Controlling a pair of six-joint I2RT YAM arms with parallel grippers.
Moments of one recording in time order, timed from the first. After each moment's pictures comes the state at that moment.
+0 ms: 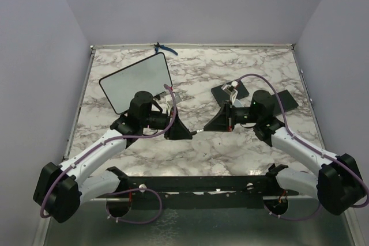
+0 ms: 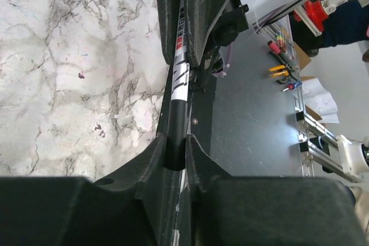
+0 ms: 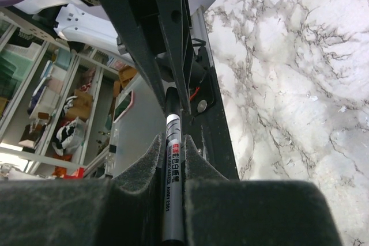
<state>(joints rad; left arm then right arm) -0.60 1.05 0.66 0.04 0.99 -0.38 0.48 1.12 0.57 0.43 -1.07 0.72</state>
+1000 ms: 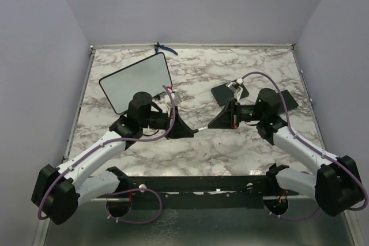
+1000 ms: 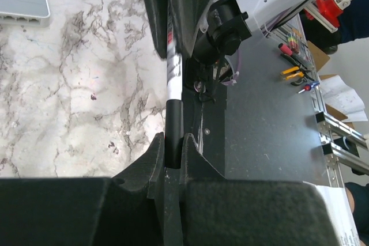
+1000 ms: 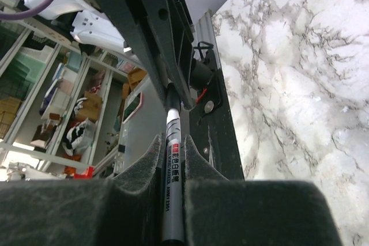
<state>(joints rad) -0.61 1.03 0.66 0.10 0.95 -0.34 0.41 1.12 0.56 0.48 -1.14 0.78</state>
